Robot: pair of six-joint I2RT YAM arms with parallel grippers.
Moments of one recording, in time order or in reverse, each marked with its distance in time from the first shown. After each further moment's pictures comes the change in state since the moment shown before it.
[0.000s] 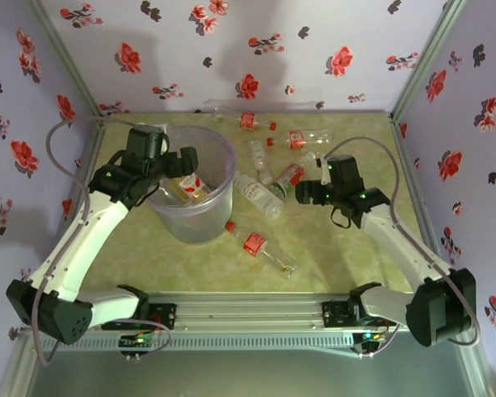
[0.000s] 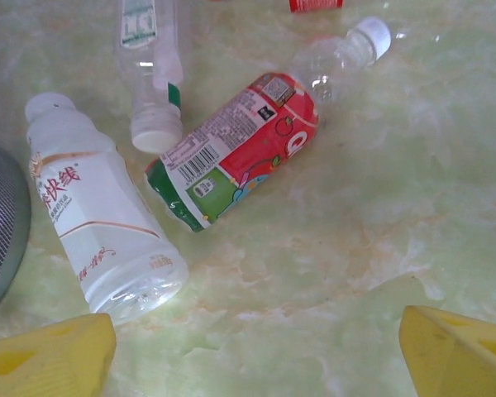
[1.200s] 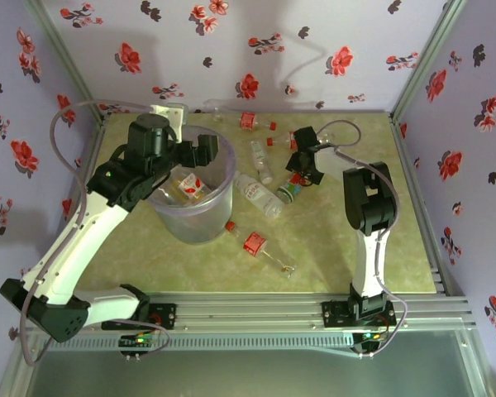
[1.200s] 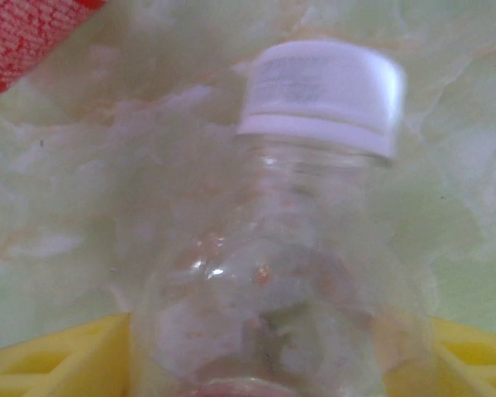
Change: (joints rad) left arm -0.146 0.013 0.137 0.103 0.026 0.101; right arm -0.054 0.893 0.560 0.038 0.172 0.518
